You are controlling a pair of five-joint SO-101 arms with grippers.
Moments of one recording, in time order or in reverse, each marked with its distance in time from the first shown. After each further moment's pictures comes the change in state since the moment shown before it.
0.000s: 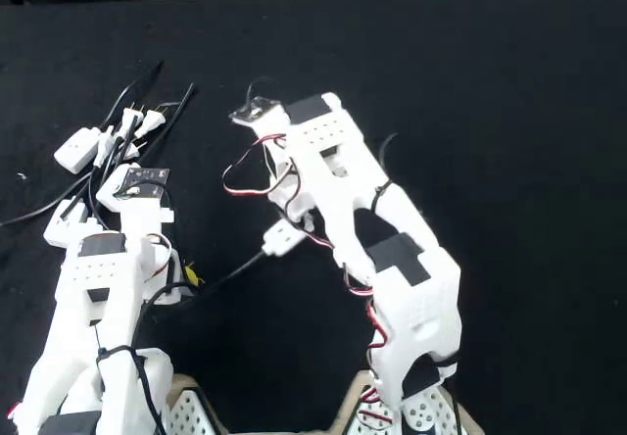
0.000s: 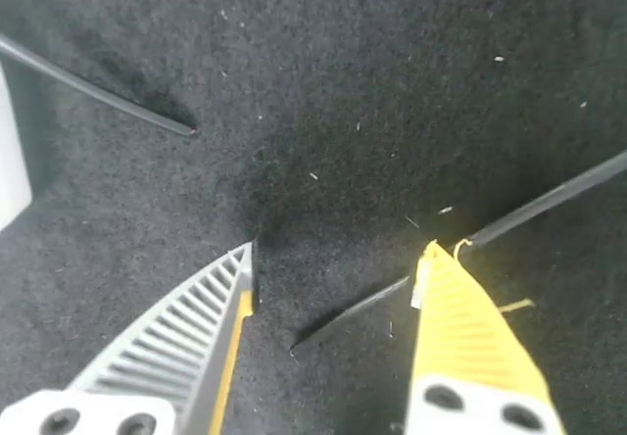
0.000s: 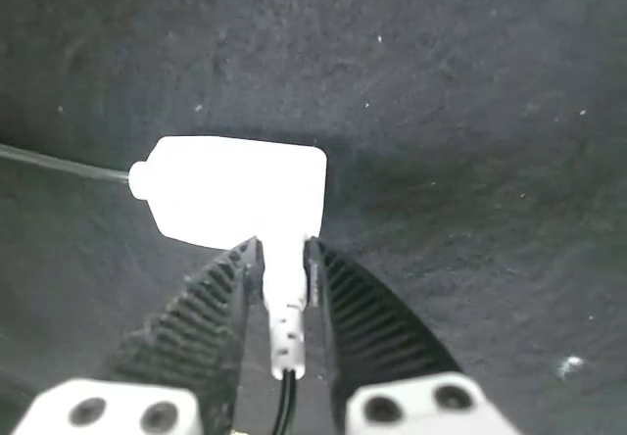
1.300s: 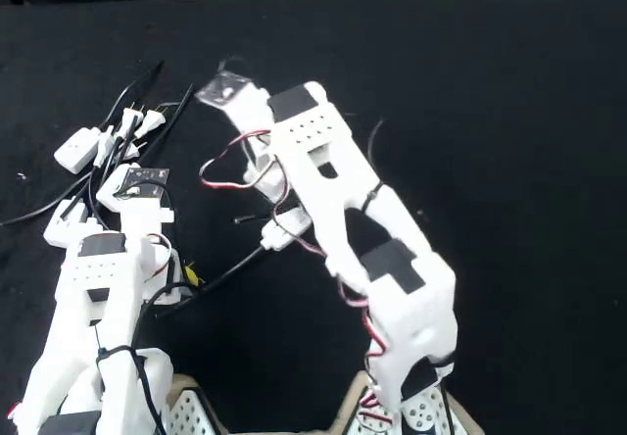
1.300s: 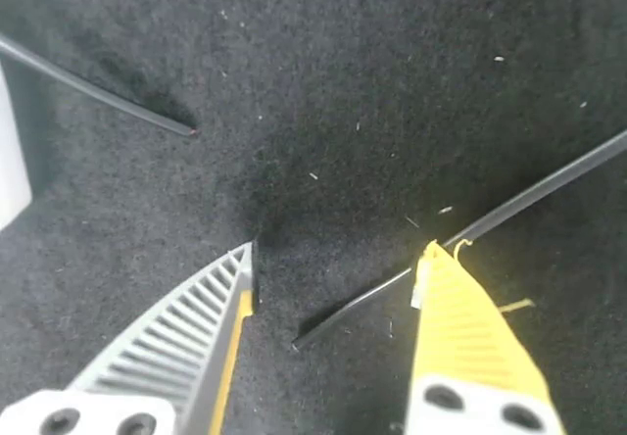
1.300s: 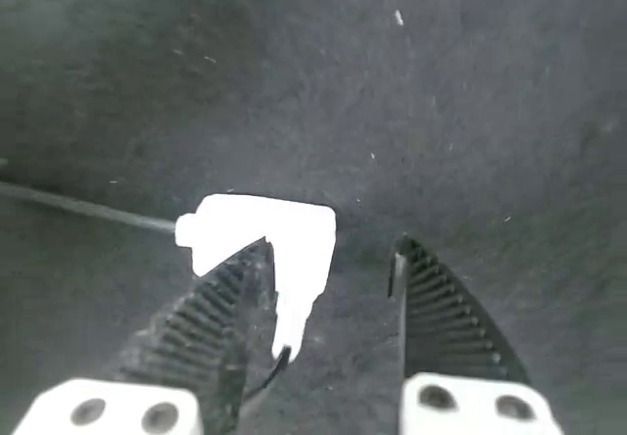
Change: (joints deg) left arm 0.0 0.0 0.0 0.0 0.0; right arm -5.1 -3.5 -10.2 -0.9 4.6
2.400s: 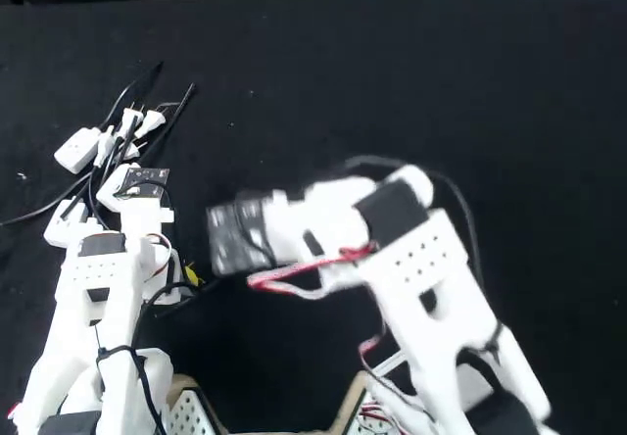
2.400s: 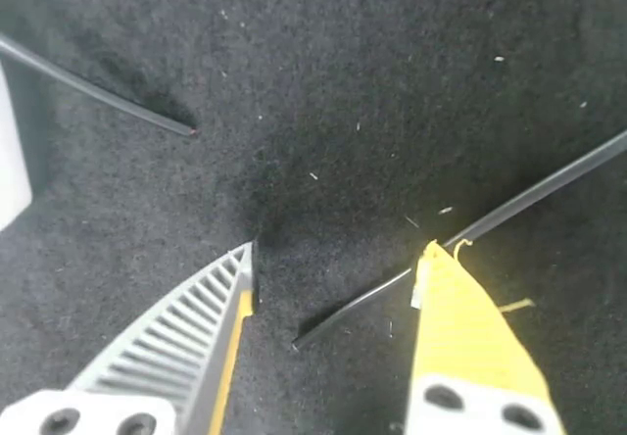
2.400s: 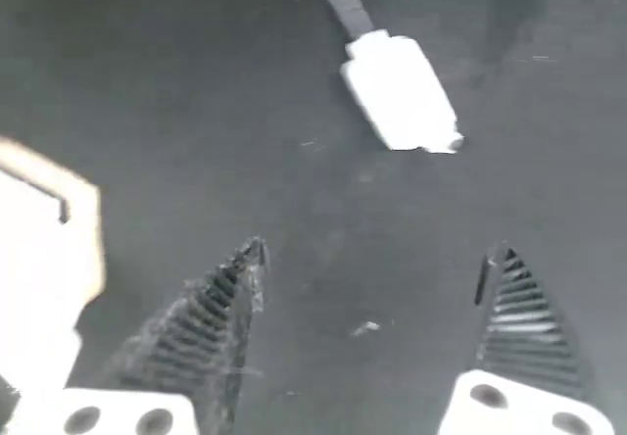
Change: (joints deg) left arm 0.0 0.0 0.0 0.0 0.0; right arm -2.3 -55.8 40.0 11.8 46.5
